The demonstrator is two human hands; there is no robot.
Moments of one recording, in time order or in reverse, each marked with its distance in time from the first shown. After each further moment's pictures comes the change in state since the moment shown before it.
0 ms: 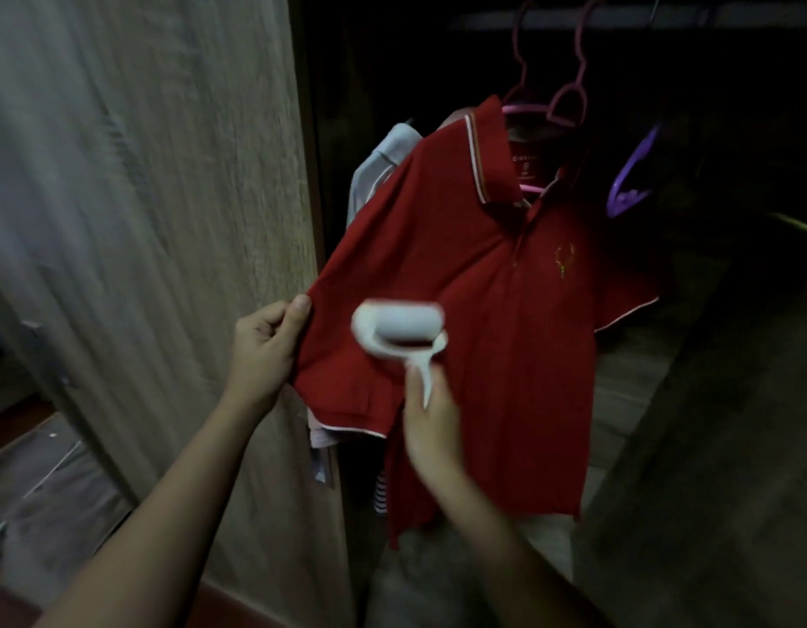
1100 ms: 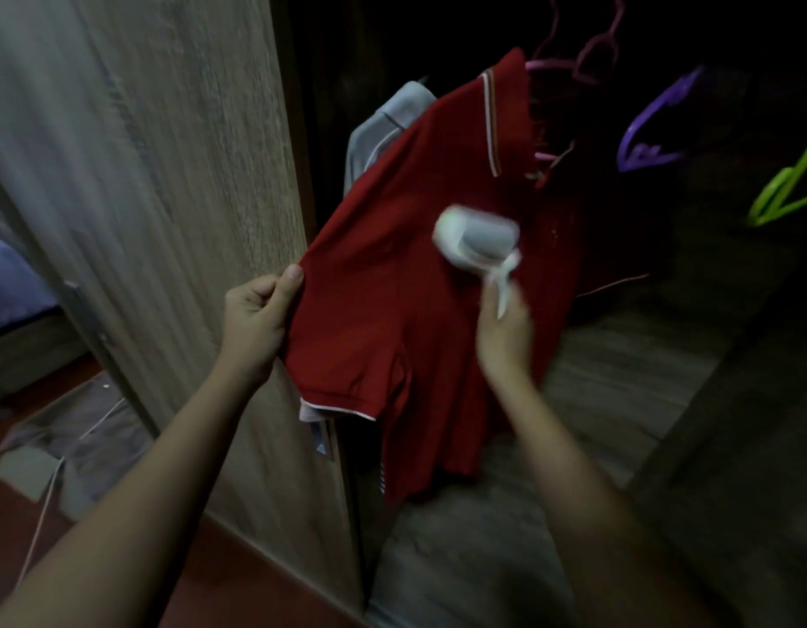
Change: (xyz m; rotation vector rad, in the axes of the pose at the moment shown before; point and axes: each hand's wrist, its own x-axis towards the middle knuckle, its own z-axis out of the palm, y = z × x) left_hand -0.002 -0.001 0.004 0.090 0.114 -0.007; right_hand 0.104 0.009 -0.049 -0.079 0.158 -0.106
